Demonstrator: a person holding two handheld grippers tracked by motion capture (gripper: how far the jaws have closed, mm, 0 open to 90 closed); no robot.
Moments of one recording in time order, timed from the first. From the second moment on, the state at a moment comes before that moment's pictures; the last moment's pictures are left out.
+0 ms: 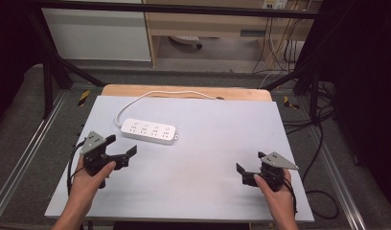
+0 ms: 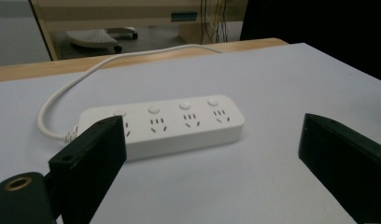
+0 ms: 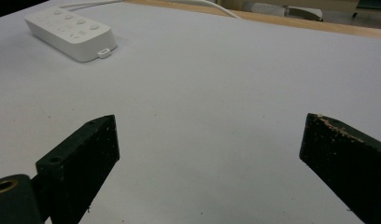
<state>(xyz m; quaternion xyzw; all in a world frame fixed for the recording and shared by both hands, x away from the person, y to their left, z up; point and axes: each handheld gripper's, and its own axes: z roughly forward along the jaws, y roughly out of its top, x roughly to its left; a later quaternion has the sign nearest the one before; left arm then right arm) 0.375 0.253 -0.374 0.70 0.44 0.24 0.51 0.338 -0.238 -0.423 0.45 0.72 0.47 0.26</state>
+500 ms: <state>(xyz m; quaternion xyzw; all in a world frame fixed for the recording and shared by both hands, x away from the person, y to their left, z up) 0.445 0.214 -0.358 0.70 0.43 0.25 0.51 0.341 -0.239 -0.428 0.44 0.73 0.47 0.25</state>
